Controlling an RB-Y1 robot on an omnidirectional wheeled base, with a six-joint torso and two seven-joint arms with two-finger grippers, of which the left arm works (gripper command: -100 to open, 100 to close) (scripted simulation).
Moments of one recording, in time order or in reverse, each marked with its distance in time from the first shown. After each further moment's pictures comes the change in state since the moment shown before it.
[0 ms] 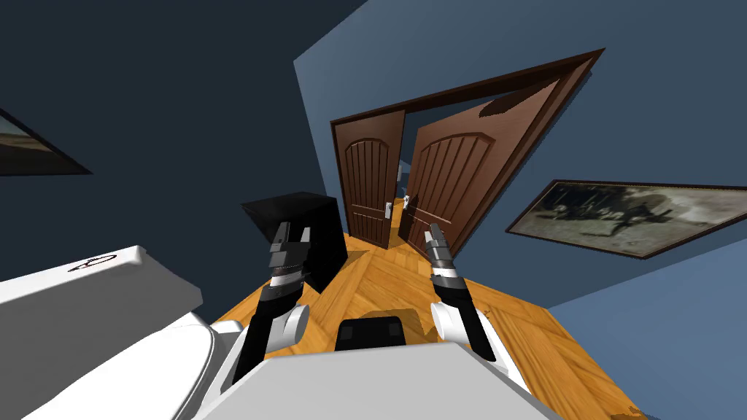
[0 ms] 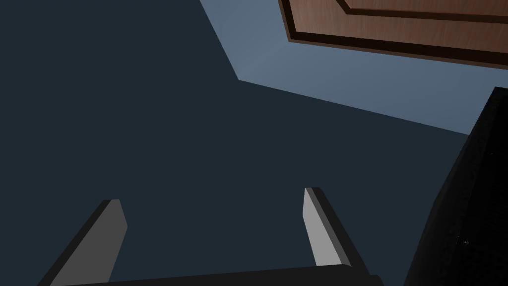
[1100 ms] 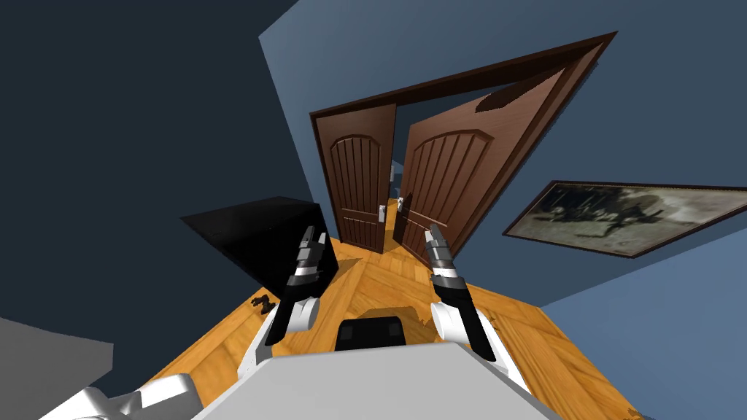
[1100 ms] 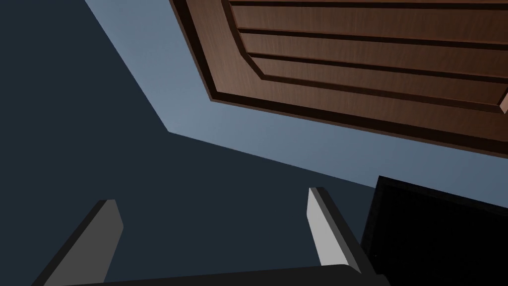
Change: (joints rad) arm -0.119 0.061 -0.032 0.221 0.042 0.054 -0.046
